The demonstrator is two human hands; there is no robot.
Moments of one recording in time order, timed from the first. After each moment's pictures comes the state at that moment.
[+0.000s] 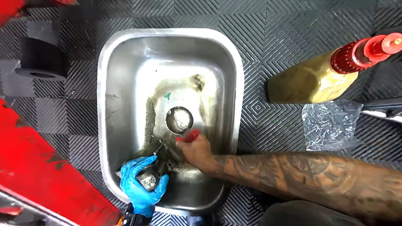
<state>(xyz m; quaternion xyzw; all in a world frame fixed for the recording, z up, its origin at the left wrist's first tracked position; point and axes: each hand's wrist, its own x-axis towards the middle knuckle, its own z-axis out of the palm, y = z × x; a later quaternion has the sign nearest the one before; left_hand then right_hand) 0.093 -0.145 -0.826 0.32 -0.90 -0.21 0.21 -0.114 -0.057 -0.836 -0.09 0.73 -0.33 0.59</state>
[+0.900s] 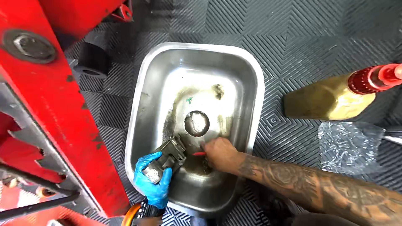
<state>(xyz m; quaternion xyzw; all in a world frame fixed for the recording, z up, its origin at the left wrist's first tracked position) 0.100 -0.139 -0.831 0.40 -0.79 -0.30 0.36 -0.145 -0.050 -0.819 -0.56 0.69 -0.03 0.46</state>
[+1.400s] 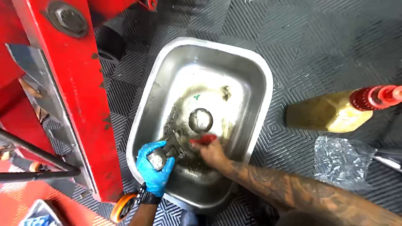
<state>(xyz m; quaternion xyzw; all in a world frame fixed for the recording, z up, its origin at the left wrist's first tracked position) 0.100 -0.133 -0.827 0.44 -0.79 -0.26 0.32 -0.103 -0.045 -0.849 -0.24 0.70 -0.41 0.53</state>
